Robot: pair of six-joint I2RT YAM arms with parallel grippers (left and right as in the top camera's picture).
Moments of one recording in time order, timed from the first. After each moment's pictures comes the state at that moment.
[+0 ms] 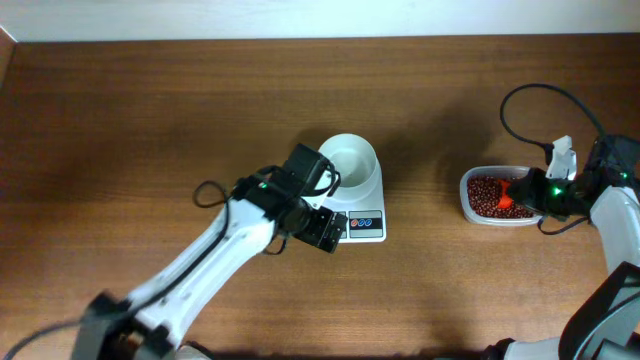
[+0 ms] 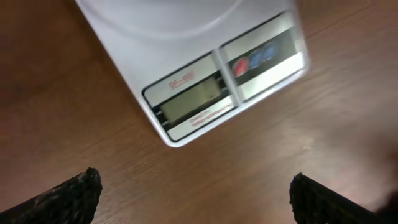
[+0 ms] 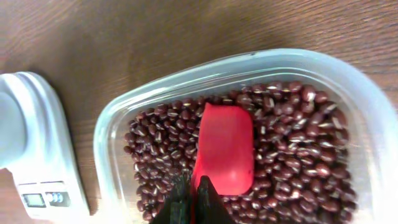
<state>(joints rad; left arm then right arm) -0.56 1.51 1.09 -0.84 0.14 -0.11 -0.45 1.62 1.03 -0.71 -0.52 -0.06</state>
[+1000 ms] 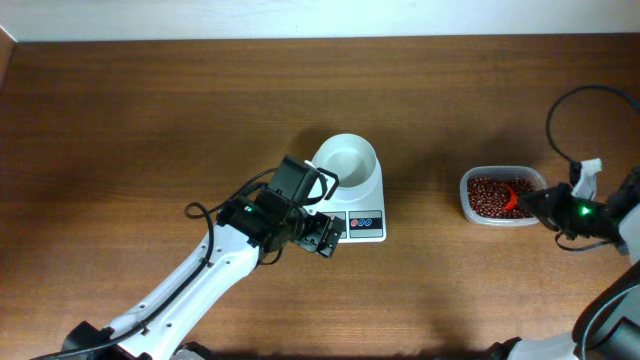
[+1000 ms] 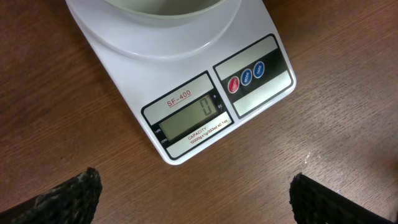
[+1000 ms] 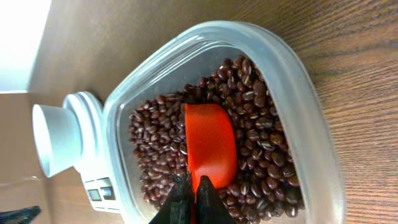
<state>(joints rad) -0.56 1.41 0.95 -0.66 0.14 -0.10 -0.68 1.69 0.99 -0.73 -0.80 -0.11</state>
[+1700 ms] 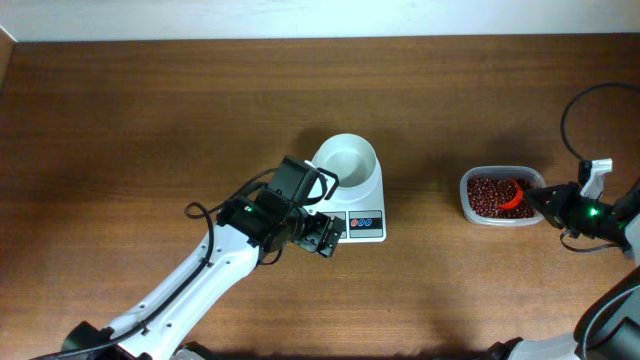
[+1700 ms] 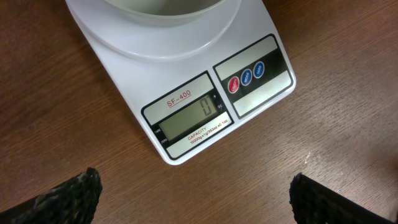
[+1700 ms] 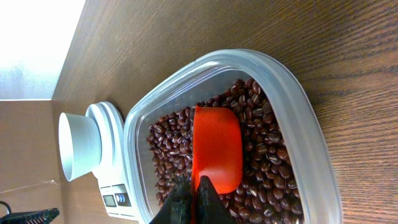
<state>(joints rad) -0.56 1.41 0.95 -0.66 0.14 -0.10 -0.71 1.69 0.99 -0.69 -0.87 -0.11</state>
